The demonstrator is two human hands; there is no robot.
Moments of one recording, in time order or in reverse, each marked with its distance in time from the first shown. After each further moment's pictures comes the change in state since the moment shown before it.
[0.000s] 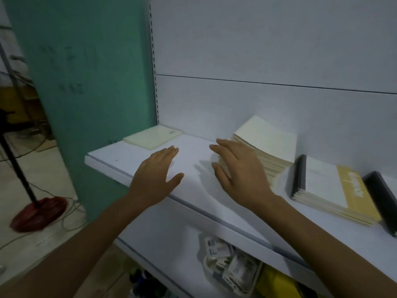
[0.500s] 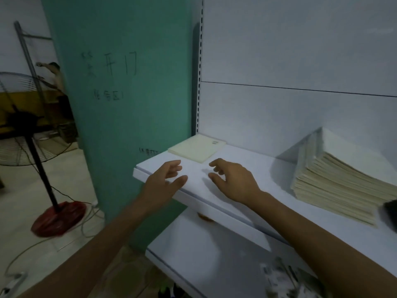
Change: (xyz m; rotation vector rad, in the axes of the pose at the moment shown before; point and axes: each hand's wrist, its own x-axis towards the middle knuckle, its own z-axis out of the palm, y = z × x) left_hand -0.003 -0.153 -0.038 -0.693 -0.057 -0.323; right_hand 0.103 -0.072 0.161 0.139 -0.357 0.215
